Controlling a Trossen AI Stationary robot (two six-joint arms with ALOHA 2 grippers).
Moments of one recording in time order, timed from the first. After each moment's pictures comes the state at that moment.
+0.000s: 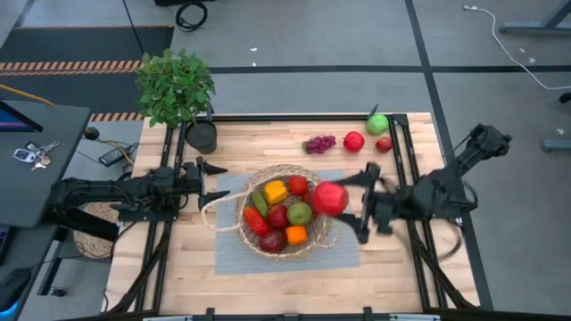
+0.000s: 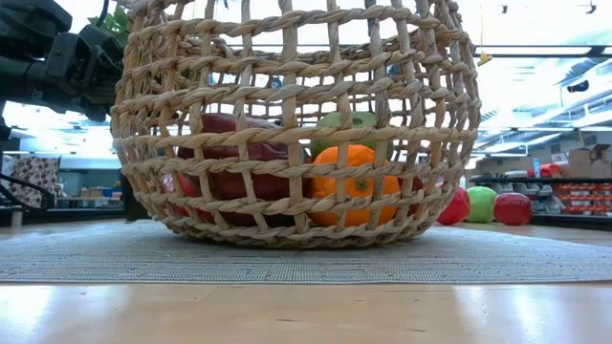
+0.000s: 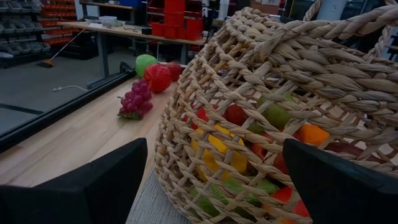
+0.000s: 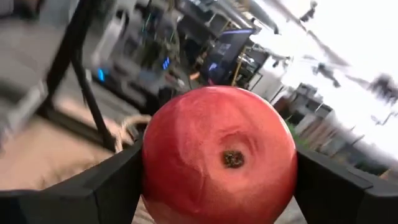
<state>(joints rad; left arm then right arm) 0.07 0.25 0.01 0.16 -0.12 -0.12 0.63 1.13 1.02 0.19 0.74 -0.68</state>
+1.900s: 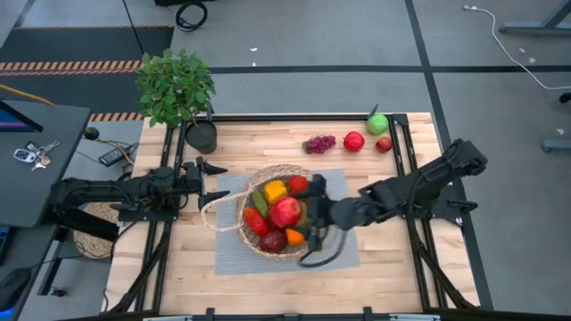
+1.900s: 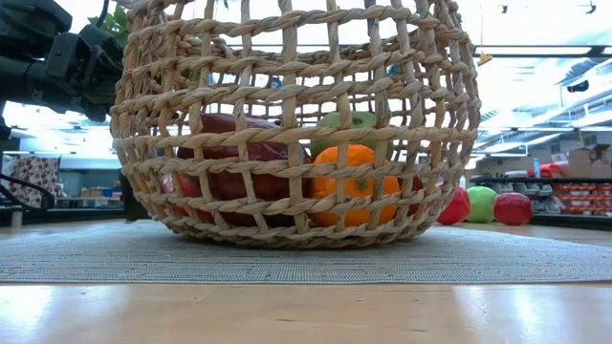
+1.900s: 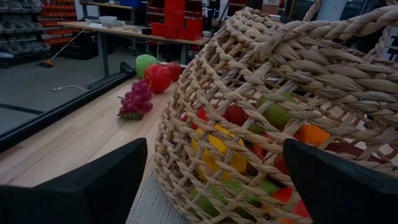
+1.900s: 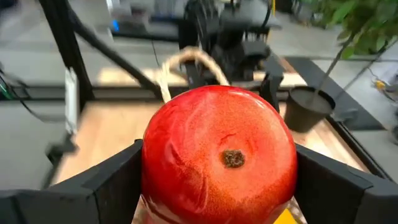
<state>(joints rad) 0.07 0.25 0.01 0.16 -0.12 -0.12 0.43 1.56 1.42 -0.30 0.55 0.15</state>
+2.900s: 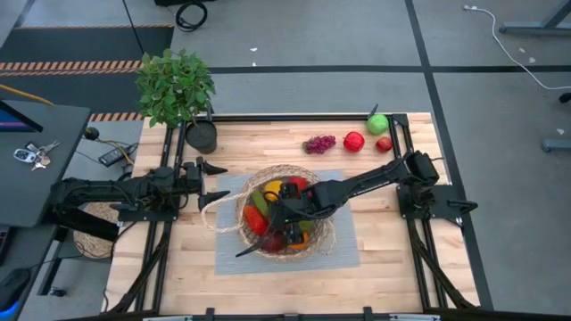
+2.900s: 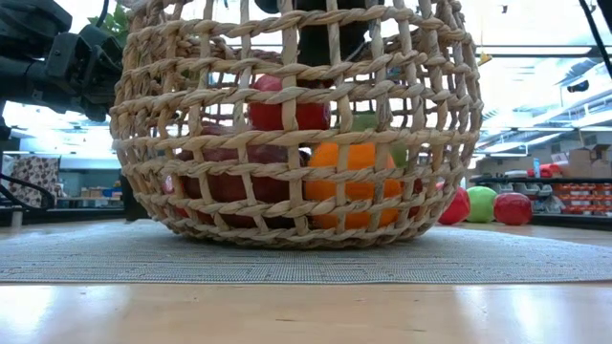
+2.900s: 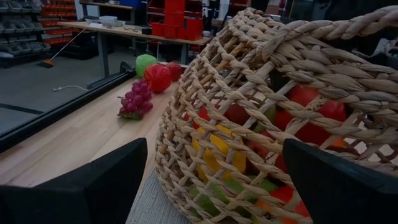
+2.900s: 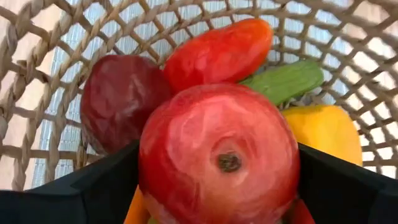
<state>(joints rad) 0.07 0.25 0.01 0.16 -0.12 -0.12 0.23 1.98 1.66 -0.73 0.18 0.07</state>
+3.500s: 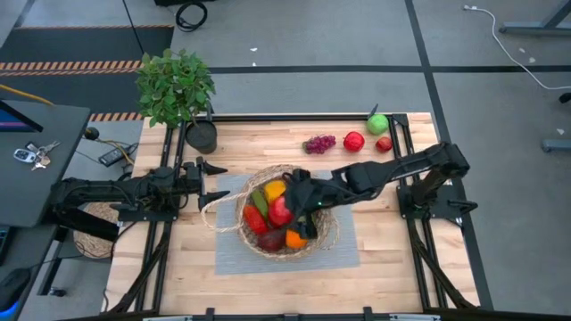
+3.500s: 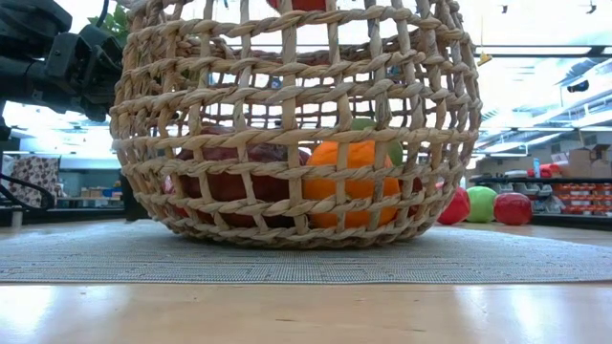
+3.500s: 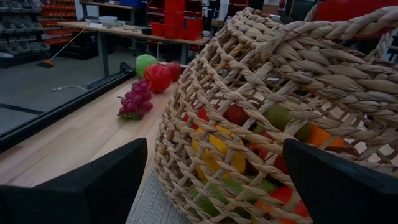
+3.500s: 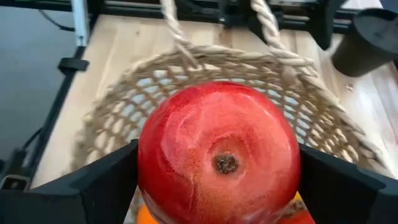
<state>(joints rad) 0.07 0.25 0.01 0.16 -0.12 -0.12 0.26 1.71 1.65 -0.69 0.16 0.11</state>
